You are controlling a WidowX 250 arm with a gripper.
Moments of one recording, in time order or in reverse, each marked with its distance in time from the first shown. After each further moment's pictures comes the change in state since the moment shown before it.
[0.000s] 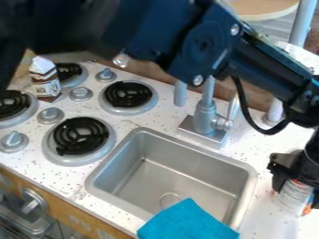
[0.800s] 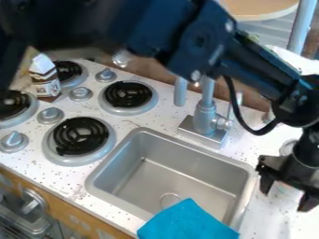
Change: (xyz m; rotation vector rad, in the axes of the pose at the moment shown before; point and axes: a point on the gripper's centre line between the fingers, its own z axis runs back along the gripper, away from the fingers) arm -0.013 0.014 -0.004 0.008 0.078 -0.023
